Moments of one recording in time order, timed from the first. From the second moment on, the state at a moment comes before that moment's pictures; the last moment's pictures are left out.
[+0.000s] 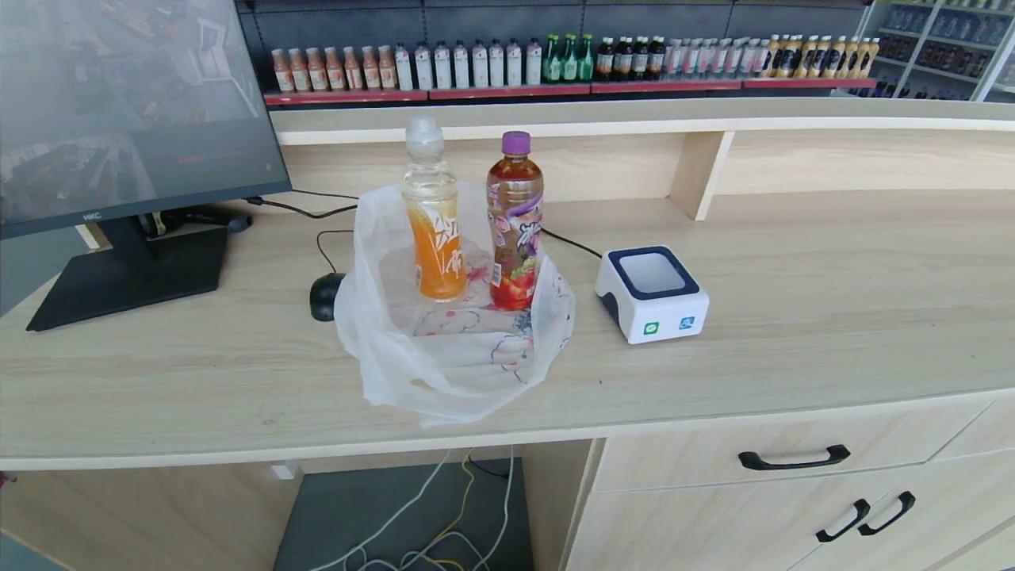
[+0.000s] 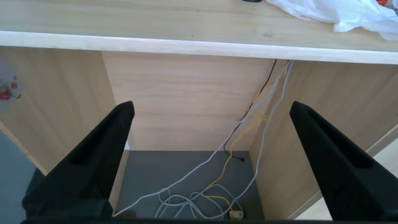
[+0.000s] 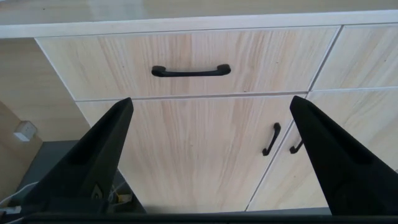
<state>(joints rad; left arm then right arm) 0.00 0.00 0.00 0.00 0.00 0.00 0.01 0.00 0.00 0.00 0.00 -0.02</state>
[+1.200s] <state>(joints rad) 0.00 0.00 0.00 0.00 0.00 0.00 0.01 0.00 0.00 0.00 0.00 -0.02</state>
